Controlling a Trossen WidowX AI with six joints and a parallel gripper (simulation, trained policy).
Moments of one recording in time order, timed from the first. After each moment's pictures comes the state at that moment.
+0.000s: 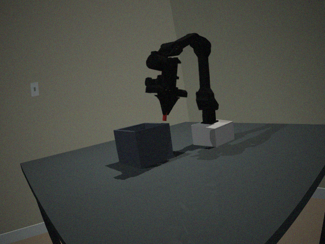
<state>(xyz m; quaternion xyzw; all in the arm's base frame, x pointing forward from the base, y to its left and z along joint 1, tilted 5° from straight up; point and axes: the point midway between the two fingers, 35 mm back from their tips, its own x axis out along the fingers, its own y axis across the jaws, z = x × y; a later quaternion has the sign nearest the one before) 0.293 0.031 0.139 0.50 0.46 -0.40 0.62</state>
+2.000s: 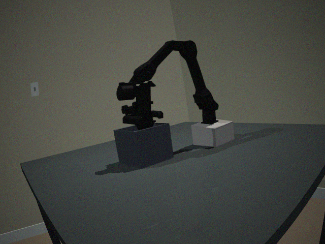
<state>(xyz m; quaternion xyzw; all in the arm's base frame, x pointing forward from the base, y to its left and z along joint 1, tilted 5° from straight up) 0.338 -0.065 0.049 0.46 0.51 -0.42 0.60</state>
